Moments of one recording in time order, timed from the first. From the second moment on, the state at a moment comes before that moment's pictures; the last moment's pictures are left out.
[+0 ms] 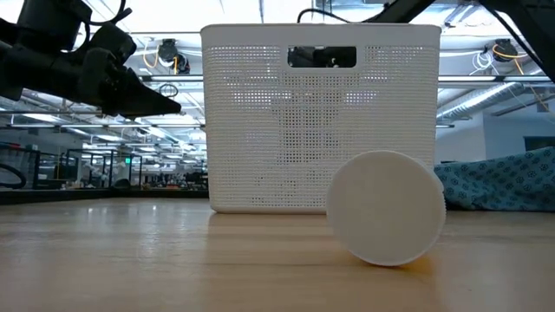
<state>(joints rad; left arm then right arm) -0.07 0.92 0.11 0.65 -0.29 0.03 -0.39 1.95 1.35 -0.38 -0.08 -0.77</state>
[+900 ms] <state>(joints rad) -0.07 0.92 0.11 0.64 -0.29 0.01 -0.31 1.07 1.22 -0.46 -0.37 -0.51</state>
